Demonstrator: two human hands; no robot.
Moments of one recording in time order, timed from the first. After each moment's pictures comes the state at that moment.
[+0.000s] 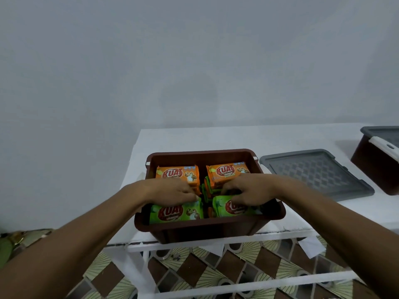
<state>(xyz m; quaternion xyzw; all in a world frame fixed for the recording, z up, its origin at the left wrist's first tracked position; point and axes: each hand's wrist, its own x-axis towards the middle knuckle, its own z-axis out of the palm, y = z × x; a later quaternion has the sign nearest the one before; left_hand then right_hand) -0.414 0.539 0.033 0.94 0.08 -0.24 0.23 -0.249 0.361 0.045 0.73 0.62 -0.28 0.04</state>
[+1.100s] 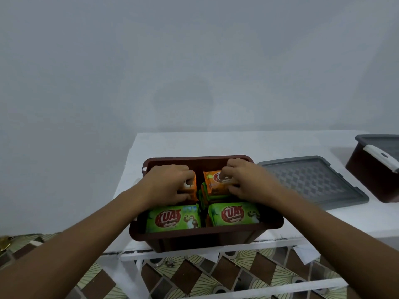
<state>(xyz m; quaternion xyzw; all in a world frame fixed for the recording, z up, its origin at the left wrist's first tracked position) -0.409 0.553 0.031 1.00 0.02 0.04 -0.01 -0.233 0.365 0.032 0.77 0.64 0.05 -0.06</state>
